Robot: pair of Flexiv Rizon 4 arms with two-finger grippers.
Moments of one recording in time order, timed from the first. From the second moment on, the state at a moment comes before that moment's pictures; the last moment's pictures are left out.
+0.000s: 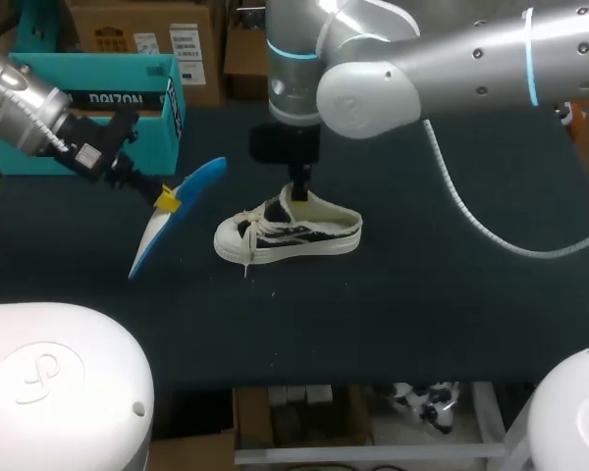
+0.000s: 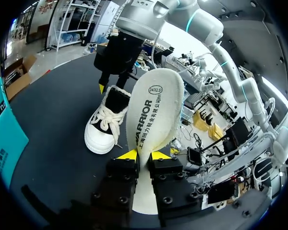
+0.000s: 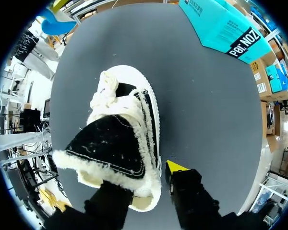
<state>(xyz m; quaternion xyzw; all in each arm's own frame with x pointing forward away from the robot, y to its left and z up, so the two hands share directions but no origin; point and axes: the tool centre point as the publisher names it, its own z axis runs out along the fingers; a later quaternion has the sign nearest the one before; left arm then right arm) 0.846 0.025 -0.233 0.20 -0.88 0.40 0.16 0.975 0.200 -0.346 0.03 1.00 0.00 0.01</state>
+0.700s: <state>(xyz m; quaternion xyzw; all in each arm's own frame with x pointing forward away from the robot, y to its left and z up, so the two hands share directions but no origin) 0.872 -0.011 -0.211 0.11 -0.89 0.42 0.16 0.952 0.193 -0.325 0.21 0.98 -0.01 0.00</state>
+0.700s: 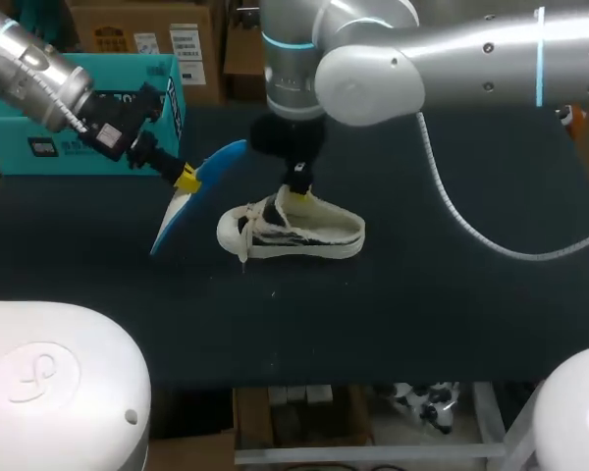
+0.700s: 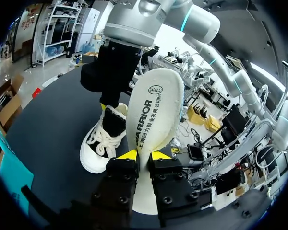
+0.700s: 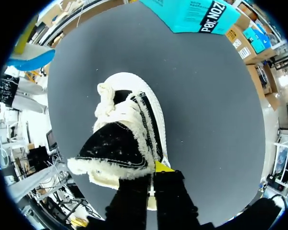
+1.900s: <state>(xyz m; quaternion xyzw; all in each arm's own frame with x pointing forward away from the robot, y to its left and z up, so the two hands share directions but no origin) 0.963 -0.097 -0.187 -0.08 -0.88 0.42 0.20 0.908 0.174 -0.340 0.59 0.79 0.17 -0.05</state>
